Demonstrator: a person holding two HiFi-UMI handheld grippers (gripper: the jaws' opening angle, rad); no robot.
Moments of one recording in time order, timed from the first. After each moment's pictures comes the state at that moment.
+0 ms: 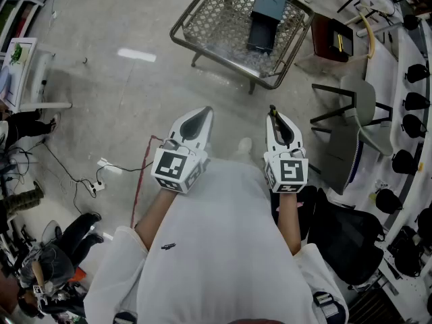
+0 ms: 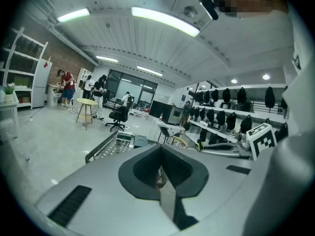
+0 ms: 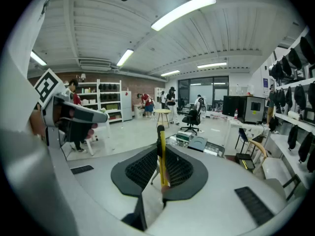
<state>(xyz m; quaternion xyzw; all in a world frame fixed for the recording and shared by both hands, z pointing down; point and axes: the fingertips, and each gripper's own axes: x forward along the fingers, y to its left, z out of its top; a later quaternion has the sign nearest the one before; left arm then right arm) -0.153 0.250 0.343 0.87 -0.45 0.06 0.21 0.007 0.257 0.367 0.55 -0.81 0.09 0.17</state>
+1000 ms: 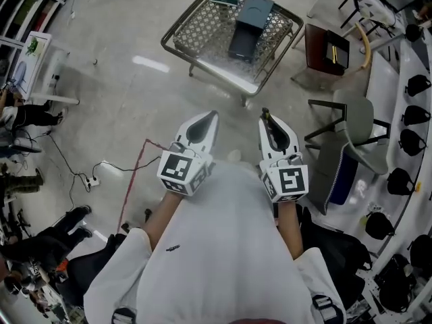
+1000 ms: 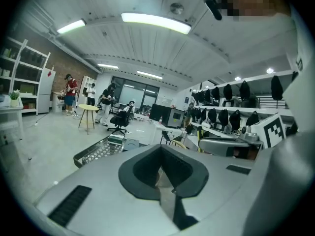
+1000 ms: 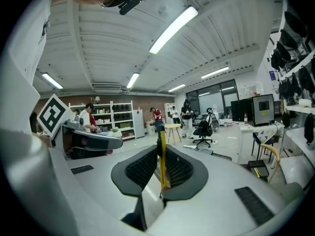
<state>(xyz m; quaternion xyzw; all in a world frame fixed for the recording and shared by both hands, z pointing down) 0.018 0.276 0.325 0.85 -0.49 0.04 0.19 0.134 0.272 0.317 0.48 -0.87 0.09 0.07</state>
